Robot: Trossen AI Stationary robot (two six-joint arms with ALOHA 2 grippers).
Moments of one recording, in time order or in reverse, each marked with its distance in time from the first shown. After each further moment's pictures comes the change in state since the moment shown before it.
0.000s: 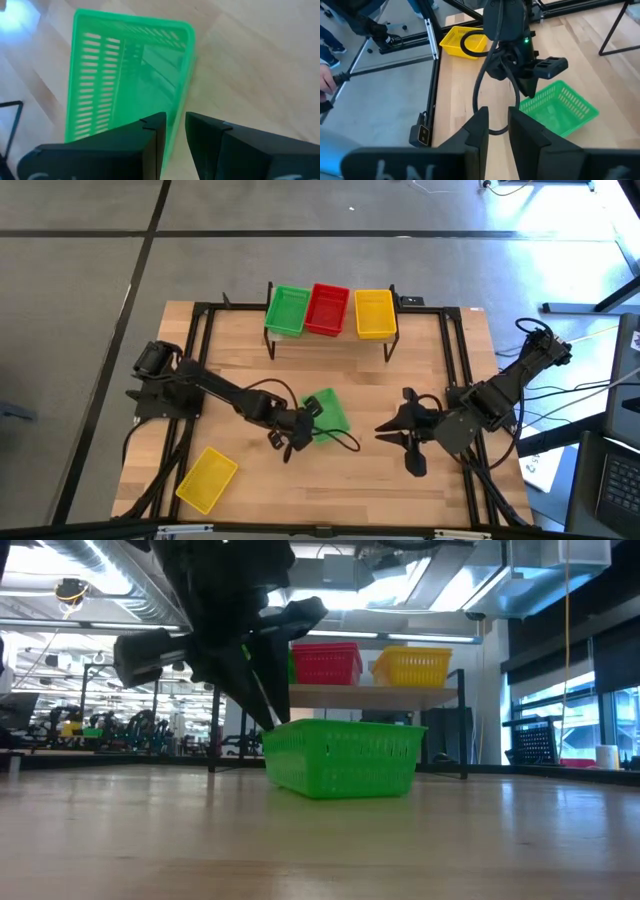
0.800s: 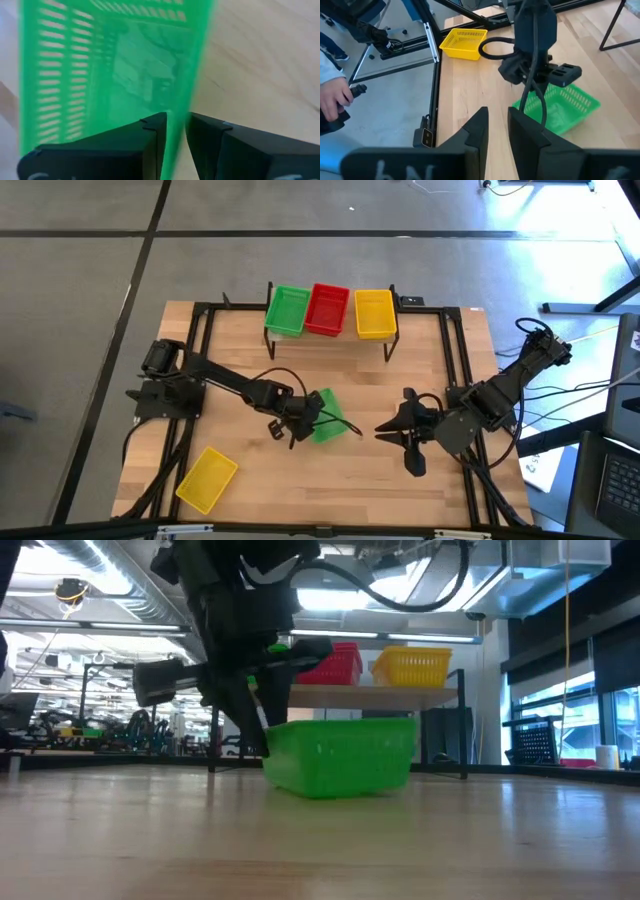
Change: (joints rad) left arm 0.108 0.044 -0.002 -0.019 0.153 0.105; right arm -0.001 0.000 0.000 0.000 0.003 0.050
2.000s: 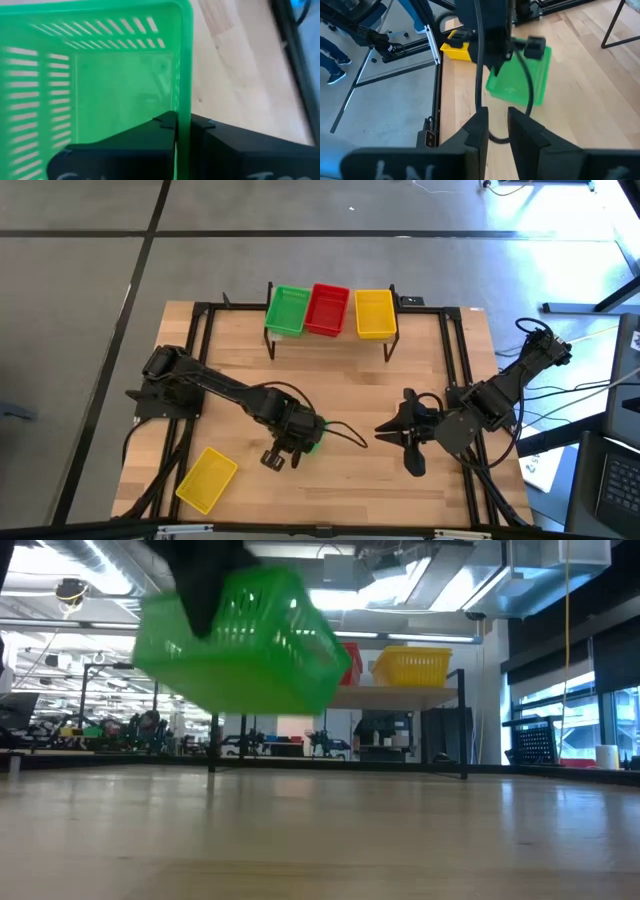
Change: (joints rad) left arm -0.129 0.032 0.417 -0.584 0.252 -0.777; right arm -0.001 0.000 0.000 0.007 -0.002 0.025
